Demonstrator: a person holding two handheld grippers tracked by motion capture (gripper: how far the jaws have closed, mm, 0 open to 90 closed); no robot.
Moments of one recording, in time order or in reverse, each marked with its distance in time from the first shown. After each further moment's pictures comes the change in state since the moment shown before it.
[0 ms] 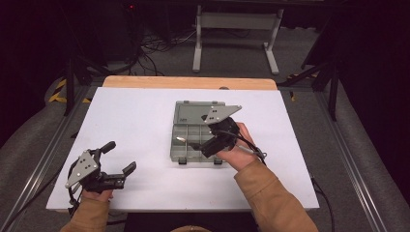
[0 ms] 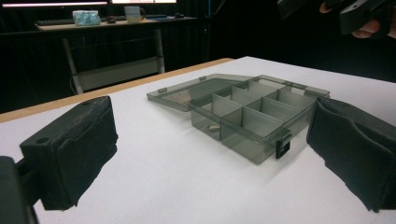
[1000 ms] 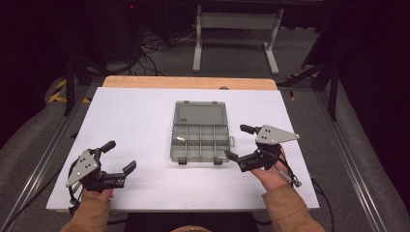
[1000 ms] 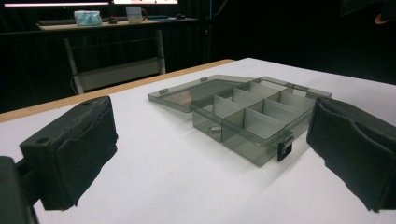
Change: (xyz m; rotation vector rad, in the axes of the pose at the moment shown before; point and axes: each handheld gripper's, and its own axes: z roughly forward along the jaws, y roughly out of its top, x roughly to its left) left arm 0.001 0.000 0.002 -0.007 0.003 -0.009; right arm 0.009 -0.084 -0.079 -0.257 -0.152 0.109
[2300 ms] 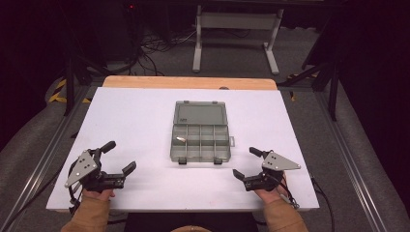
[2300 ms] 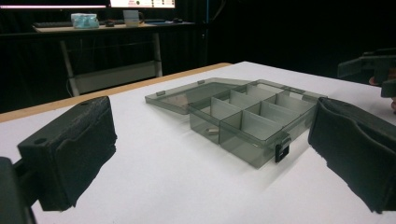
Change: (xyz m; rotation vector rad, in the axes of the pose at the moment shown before) left arm 0.003 -0.004 0.000 -0.018 -0.018 -0.011; right arm 0.010 -0.099 -0.006 -0.005 -0.095 0.095
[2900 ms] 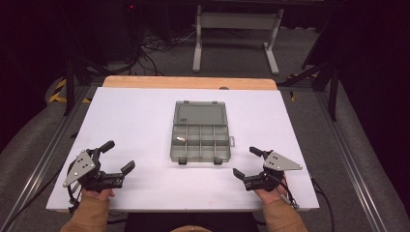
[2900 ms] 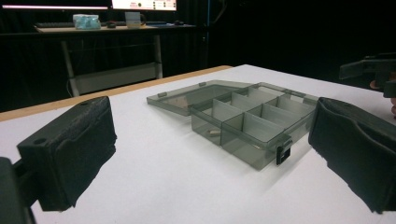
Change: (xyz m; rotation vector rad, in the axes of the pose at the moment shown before) left arm 0.002 -0.001 -0.001 -0.012 0.001 -0.017; right arm 0.000 0.001 -0.002 -0.044 -0.001 0.023
